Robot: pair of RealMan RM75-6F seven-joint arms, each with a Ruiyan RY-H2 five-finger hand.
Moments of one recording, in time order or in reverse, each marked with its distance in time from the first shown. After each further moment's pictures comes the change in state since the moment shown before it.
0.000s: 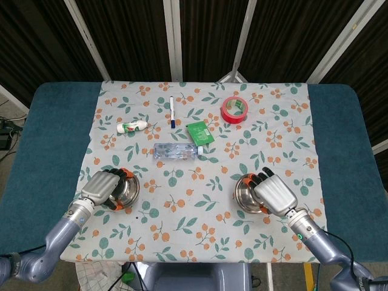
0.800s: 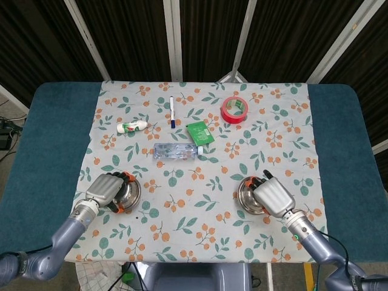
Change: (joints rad) left arm -0.046 -0.024 0.014 -0.020 -0.129 -0.002 0.111; right arm -0.003 -0.072 -0.021 0.071 0.036 -0.017 -0.104
